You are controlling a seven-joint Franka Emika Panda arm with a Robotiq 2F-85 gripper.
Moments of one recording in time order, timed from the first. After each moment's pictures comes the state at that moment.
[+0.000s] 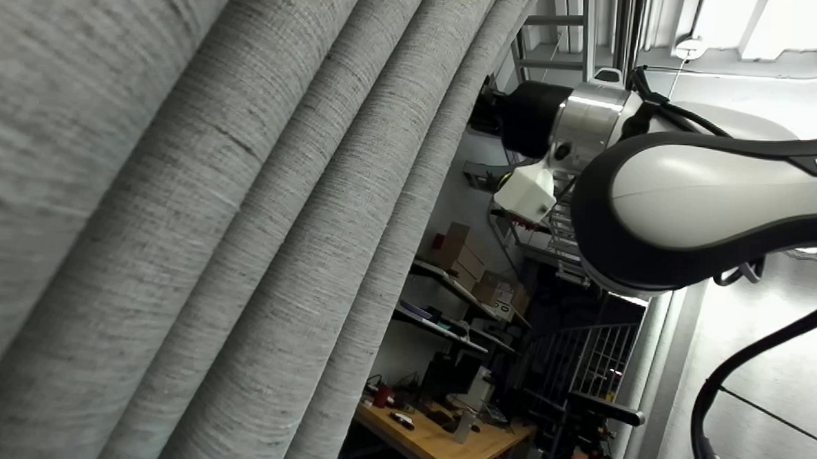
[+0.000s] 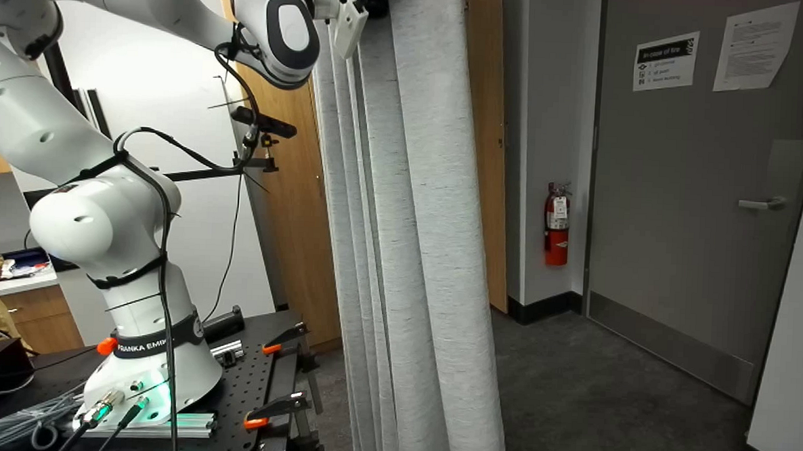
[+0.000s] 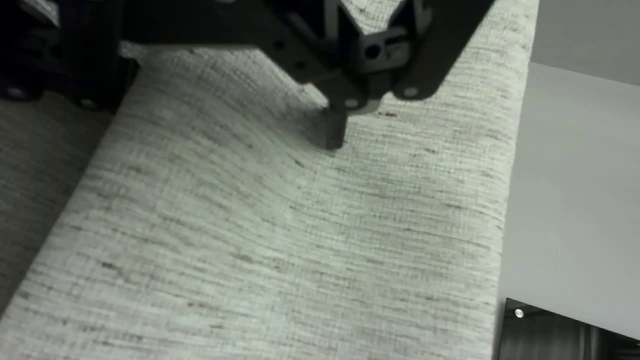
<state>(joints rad) -0.05 -0.50 0.33 -2.46 0.02 3.63 -0.21</state>
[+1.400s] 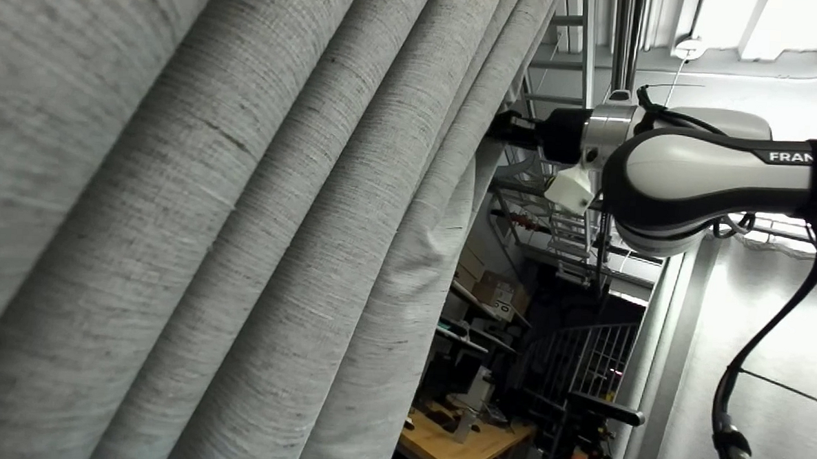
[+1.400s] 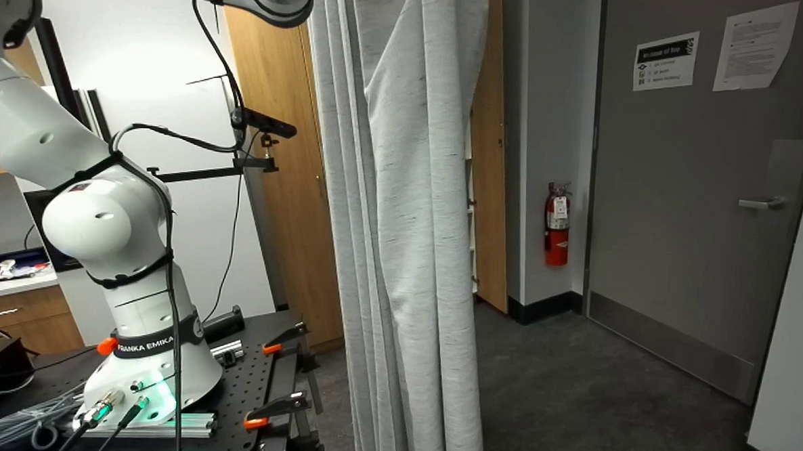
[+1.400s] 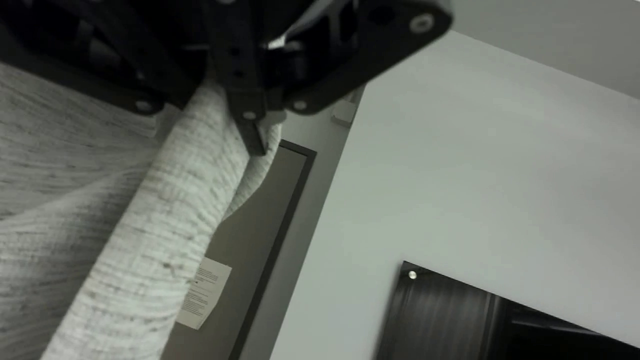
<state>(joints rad) 0.13 -0.54 -0.10 -2.29 -0.17 3.32 -0.24</state>
